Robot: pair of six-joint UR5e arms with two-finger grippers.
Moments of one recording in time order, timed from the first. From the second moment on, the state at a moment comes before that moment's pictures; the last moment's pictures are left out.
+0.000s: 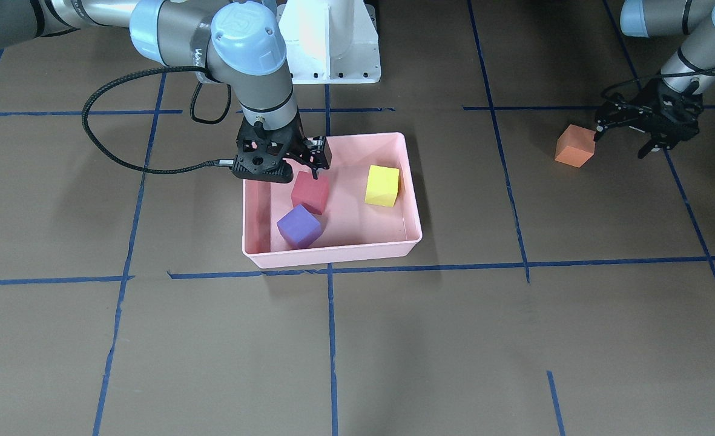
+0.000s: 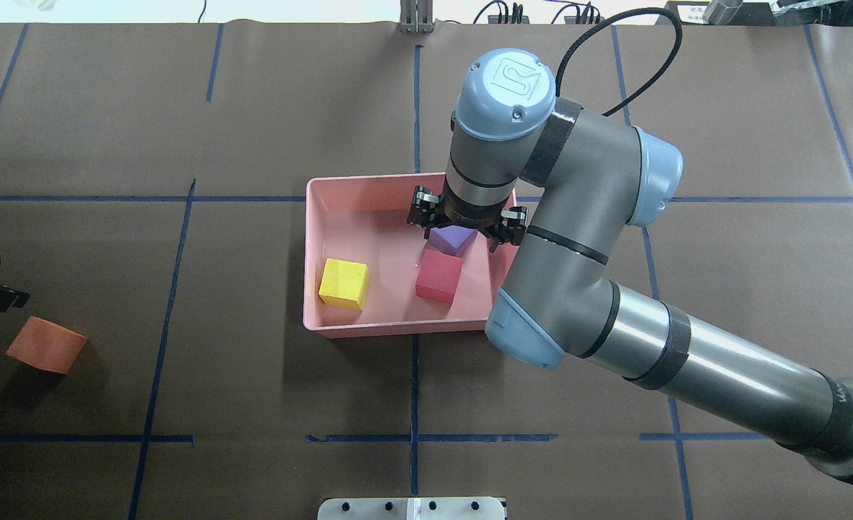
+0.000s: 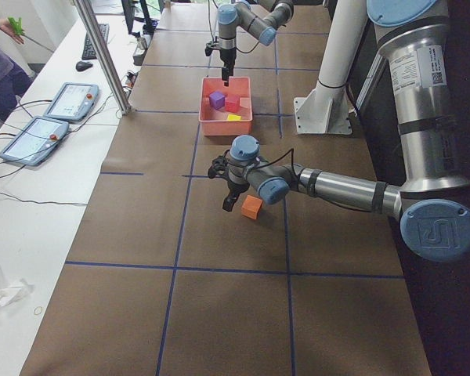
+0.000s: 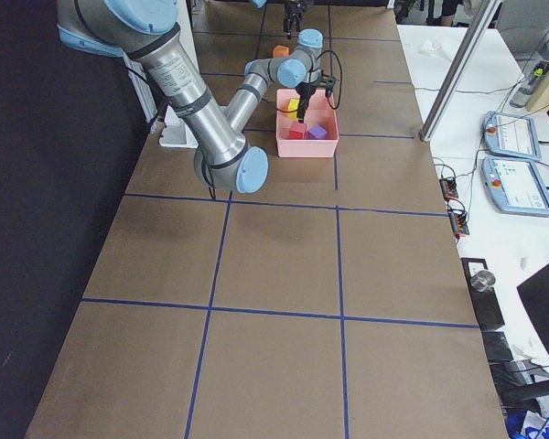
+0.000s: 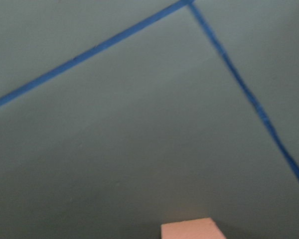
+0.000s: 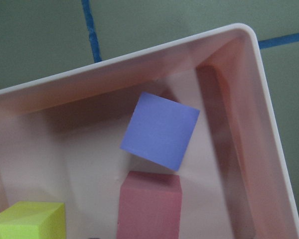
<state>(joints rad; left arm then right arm) -0.95 -1.33 -1.87 -2.23 -2.16 -0.47 0.61 -0.81 1.68 -1.71 2.01 1.33</state>
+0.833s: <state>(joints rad) -0.76 -1.32 -1.83 -2.31 -2.14 -0.65 0.61 -0.84 1.68 -1.69 2.01 1.32</state>
